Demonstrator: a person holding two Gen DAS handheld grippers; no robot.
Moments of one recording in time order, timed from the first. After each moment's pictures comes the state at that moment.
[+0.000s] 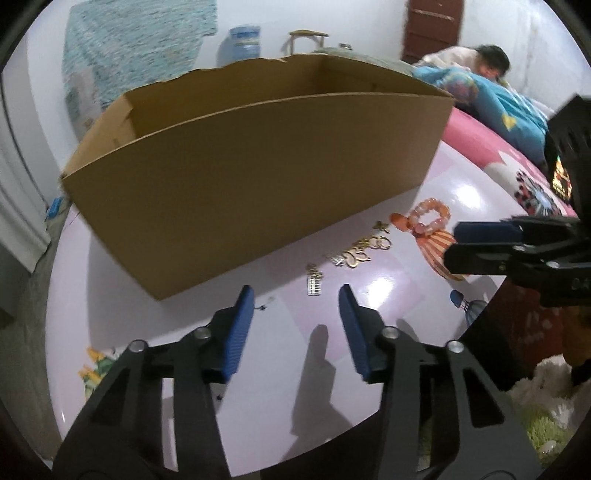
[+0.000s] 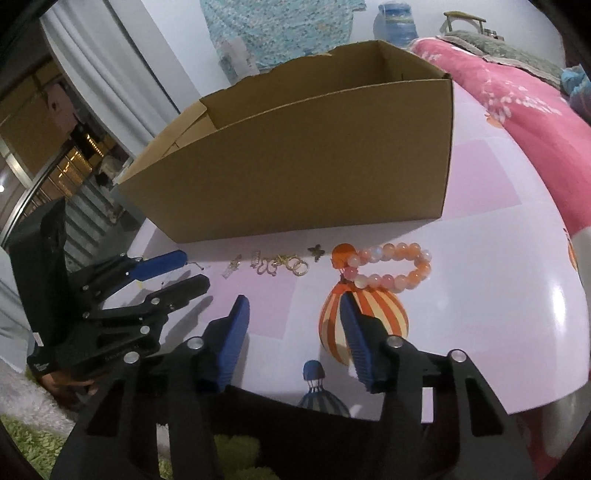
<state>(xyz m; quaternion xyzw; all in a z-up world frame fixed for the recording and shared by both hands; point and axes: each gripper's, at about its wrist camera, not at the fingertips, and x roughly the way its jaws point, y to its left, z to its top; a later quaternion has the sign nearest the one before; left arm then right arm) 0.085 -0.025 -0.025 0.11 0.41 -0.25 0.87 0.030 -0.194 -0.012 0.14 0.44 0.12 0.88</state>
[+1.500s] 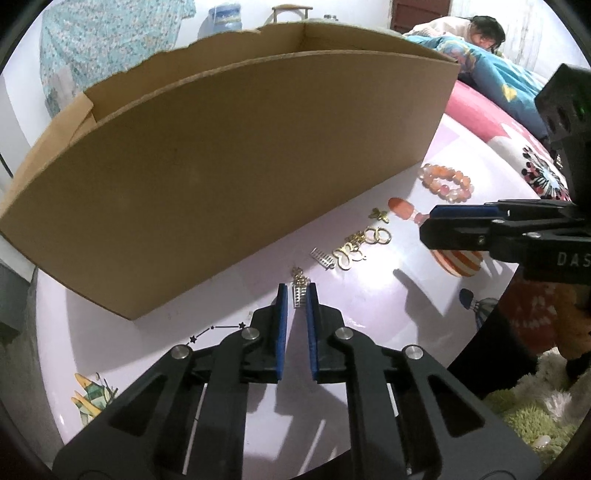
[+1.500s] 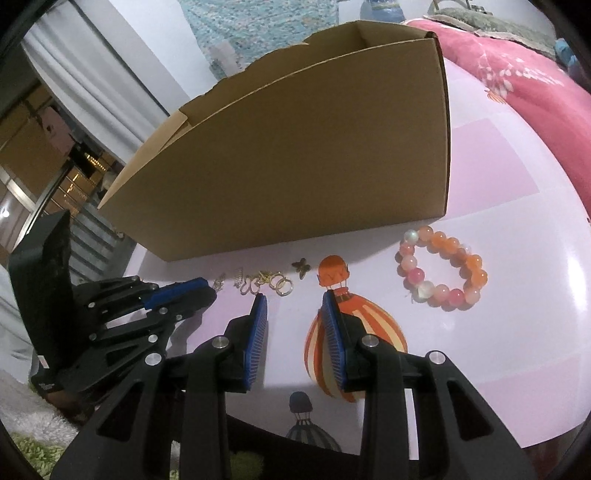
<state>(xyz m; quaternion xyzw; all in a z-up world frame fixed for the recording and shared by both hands) 0.101 -0.050 -0.036 0.14 0.45 -0.26 0.84 0.028 -0.200 -0.023 0.18 0.44 0.13 0.87</state>
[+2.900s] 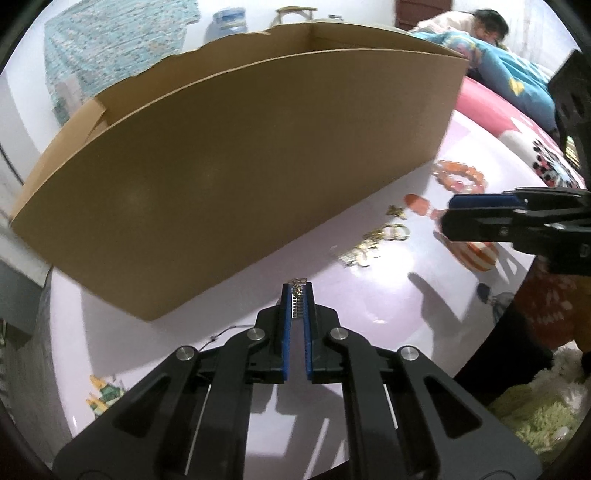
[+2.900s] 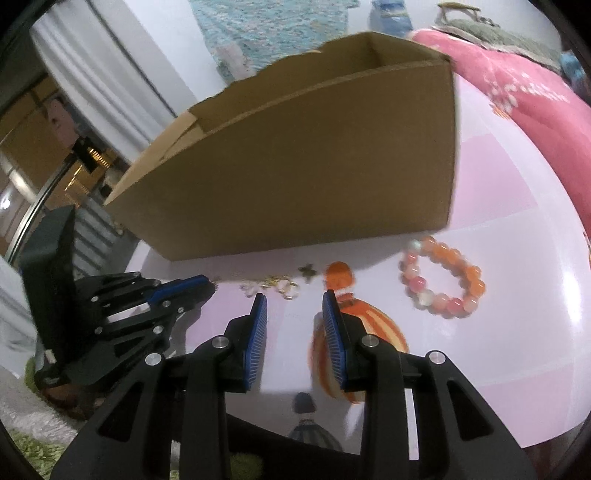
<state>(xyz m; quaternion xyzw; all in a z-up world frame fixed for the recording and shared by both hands) 0.094 -0.037 -0.035 0.16 0.44 -0.24 0.85 0.030 -0.196 -0.014 0.16 0.43 0.14 0.88</state>
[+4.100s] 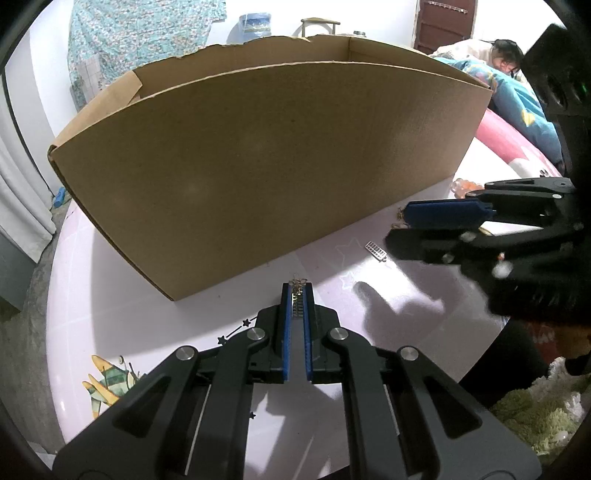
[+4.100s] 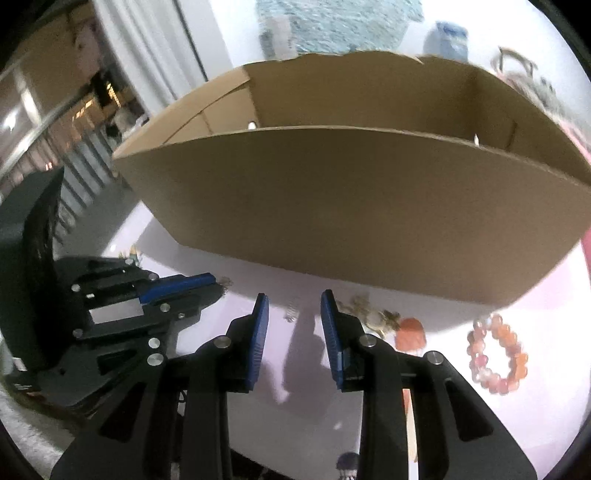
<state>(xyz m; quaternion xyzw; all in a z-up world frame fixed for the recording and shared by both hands) 0.095 0.000 -0.039 0.11 0.43 -0.23 0.87 0.075 -0.118 -0.010 0.02 0.44 0.16 0.88</state>
